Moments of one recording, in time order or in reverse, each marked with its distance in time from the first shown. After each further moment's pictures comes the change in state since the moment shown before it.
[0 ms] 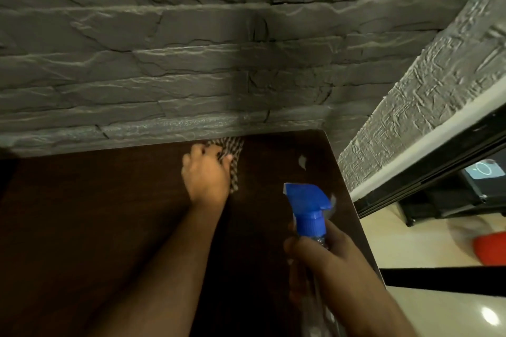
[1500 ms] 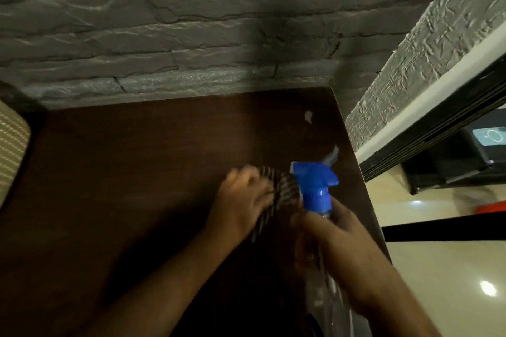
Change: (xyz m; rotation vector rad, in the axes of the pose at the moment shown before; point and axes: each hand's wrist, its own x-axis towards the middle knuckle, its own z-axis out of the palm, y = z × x) left_hand -0.152 -0.031 -0.022 -0.187 -0.255 0.597; right_hand -0.048 0.042 -0.002 0.034 -0.022 0.004
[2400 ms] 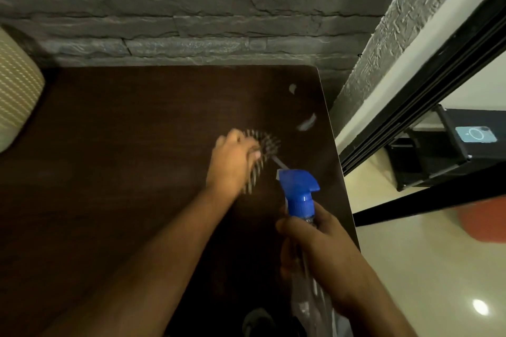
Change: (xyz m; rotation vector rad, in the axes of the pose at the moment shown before) left_hand -0.021 0.039 0.019 0.100 0.138 -0.208; right_hand -0.078 0.064 -0.032 -0.075 -0.102 0.014
